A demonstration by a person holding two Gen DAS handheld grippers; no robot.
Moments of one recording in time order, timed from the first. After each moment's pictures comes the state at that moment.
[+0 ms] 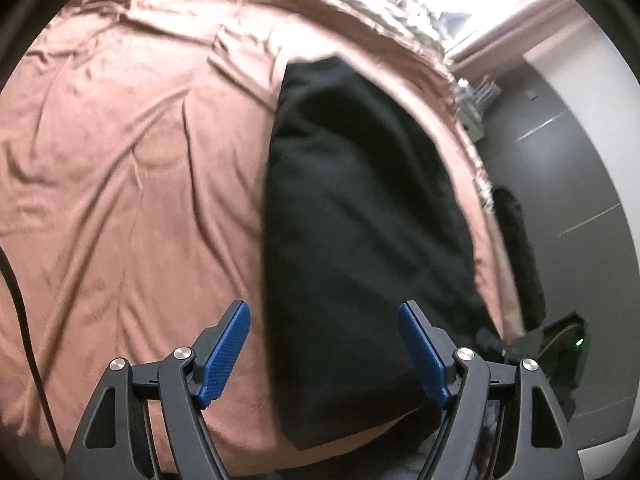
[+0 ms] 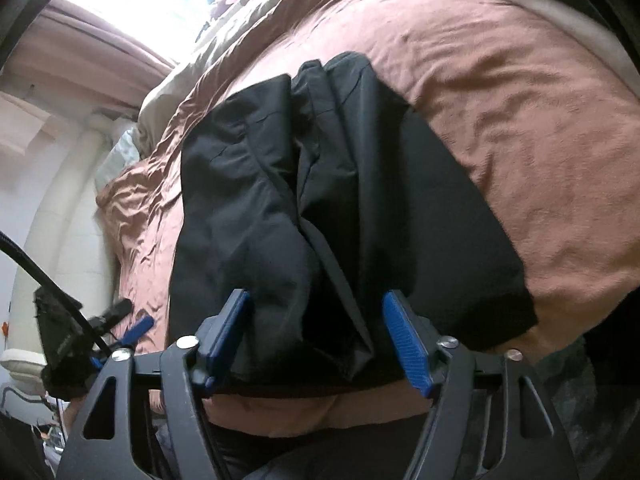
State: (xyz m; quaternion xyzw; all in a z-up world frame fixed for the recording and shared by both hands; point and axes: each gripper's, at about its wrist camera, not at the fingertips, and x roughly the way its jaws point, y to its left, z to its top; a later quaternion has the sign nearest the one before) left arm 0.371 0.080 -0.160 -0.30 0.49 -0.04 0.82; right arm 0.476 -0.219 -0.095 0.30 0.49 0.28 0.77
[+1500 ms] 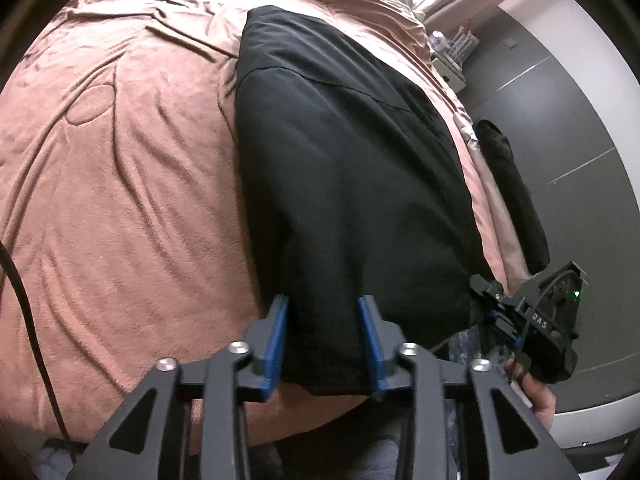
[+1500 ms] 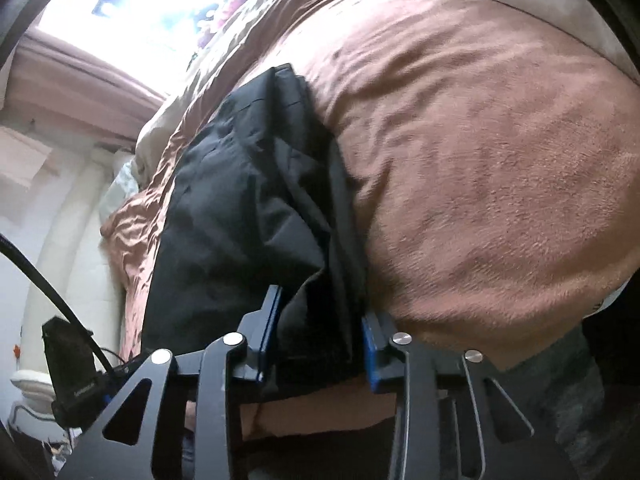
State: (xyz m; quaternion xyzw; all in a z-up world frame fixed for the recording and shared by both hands) left arm 0.366 0.013 -0.174 -0.25 0.52 -0.09 0.81; right arm 0.468 -0.290 -0.123 0.35 0.46 0.26 0.77
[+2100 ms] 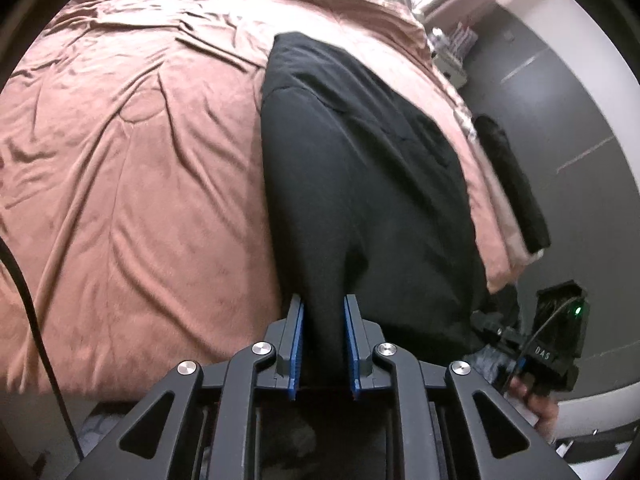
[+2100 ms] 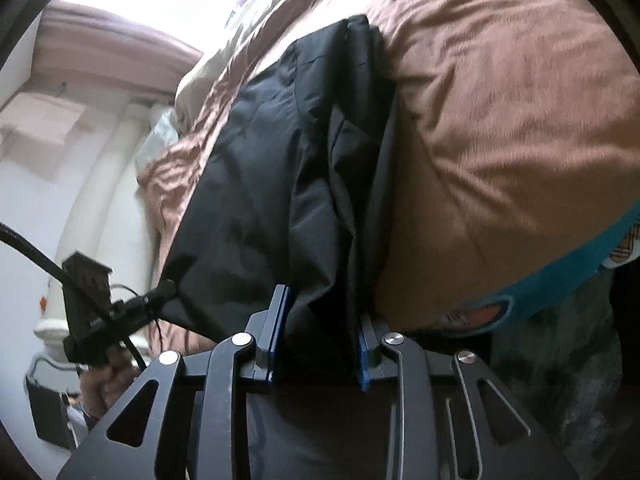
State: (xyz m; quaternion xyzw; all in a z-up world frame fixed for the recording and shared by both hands) left arm 0.319 0.039 -0.150 -0.22 0.54 -0.09 0.81; right arm 0.413 -0.264 -0.124 0.33 0.49 0.34 0.73
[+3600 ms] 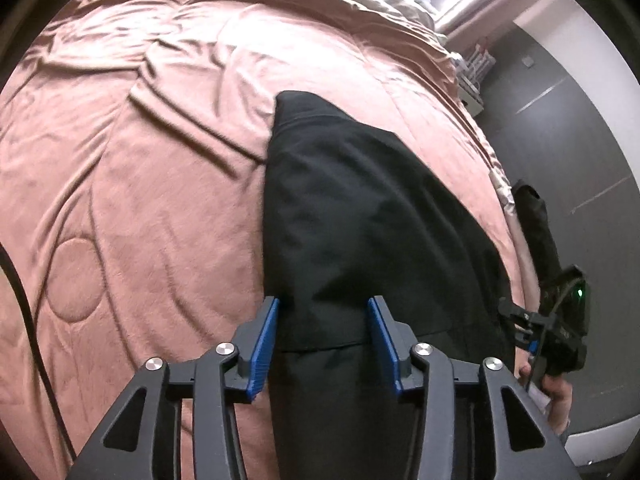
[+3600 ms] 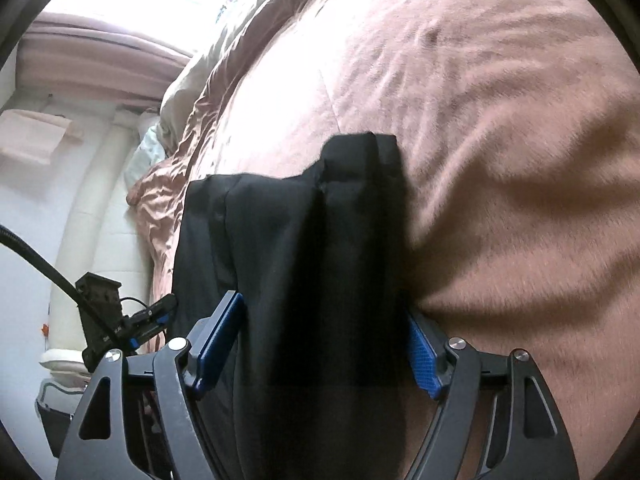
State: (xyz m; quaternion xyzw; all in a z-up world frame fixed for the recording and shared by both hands) left arm 0.497 0.083 -0.174 -0.24 0.51 -0.08 0.82; right arm 0.633 -0.230 -0.147 0.34 0.51 0.36 0.71
